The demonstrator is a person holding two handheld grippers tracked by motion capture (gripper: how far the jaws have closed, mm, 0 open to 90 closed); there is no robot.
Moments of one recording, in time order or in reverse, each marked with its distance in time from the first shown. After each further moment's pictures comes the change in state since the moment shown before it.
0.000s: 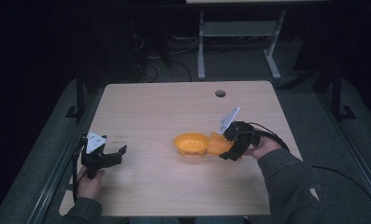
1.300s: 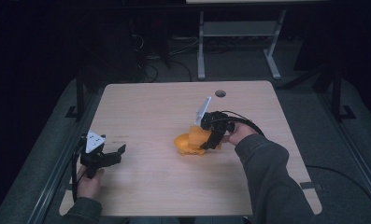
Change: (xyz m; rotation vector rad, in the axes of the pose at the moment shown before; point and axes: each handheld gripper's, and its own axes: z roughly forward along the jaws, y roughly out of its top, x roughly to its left) left arm 0.002 0.001 0.000 0.000 0.025 0.001; right arm -0.028 0.063 0.035 0.031 0.055 -0.106
